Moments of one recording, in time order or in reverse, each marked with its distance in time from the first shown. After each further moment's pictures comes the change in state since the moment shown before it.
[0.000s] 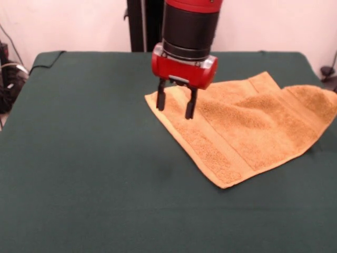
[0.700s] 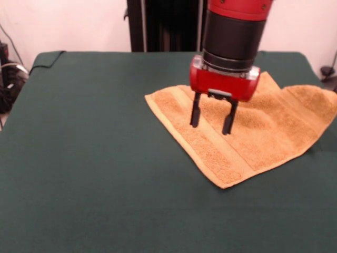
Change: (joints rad) arm 0.093 0.060 0.000 -0.143 0.001 0.036 0.000
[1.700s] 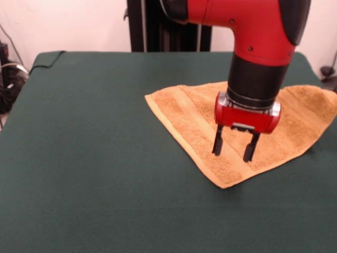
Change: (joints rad) arm 0.056 0.163 -0.005 -0.132 0.023 0.000 0.000
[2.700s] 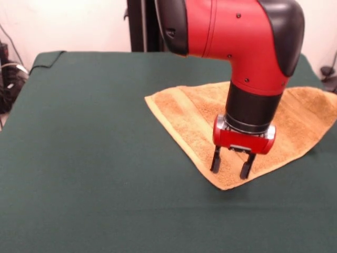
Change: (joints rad) arm -0.001 0.085 -0.001 -0.067 0.000 -0.011 0.000
